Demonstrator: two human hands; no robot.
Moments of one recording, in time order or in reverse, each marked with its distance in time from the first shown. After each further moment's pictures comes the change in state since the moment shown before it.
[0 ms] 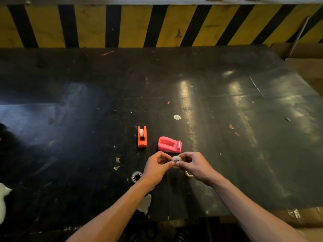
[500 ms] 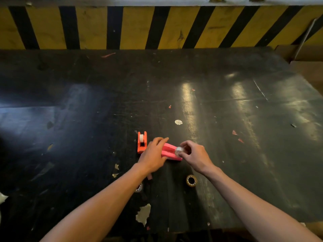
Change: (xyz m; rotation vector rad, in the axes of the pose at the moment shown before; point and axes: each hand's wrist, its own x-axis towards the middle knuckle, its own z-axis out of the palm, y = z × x) left_hand 0.073 0.027 -0.026 0.922 -0.060 0.267; right_hand 0.061 -0.009 -0.017 -0.423 0.242 -0.155
